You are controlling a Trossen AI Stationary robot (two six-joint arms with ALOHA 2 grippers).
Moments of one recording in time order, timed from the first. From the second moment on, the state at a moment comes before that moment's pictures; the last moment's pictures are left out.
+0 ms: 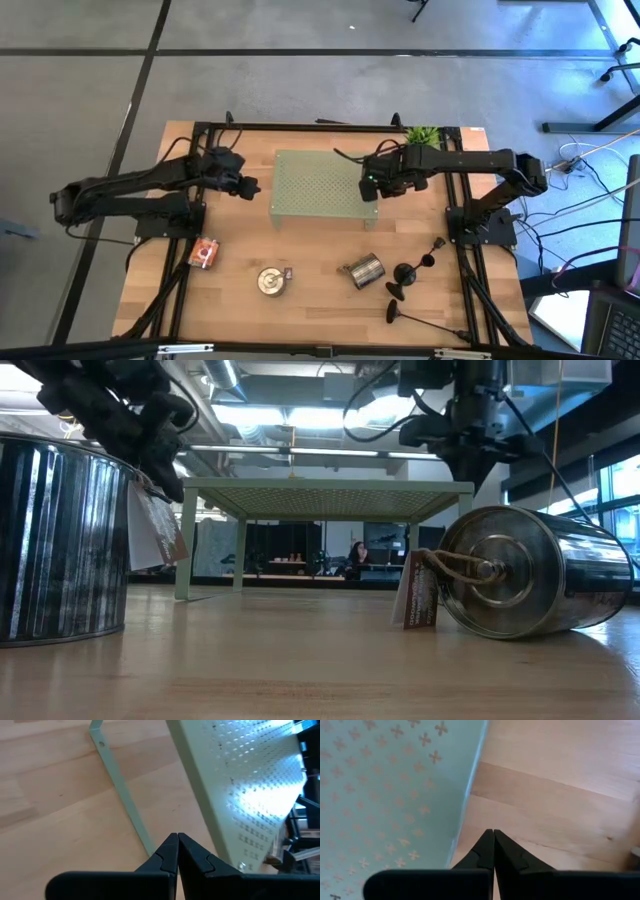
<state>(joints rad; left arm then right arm) 0.40 0.78 0.52 -0.49 0.17 -0.89 -0.12 1.54 1.26 -1.18 0.11 1.18</state>
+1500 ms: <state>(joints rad) 0.52 0.80 0.52 -0.43 0.23 -0.81 -0.15 1.61 1.62 -1.34 0.37 1.10</state>
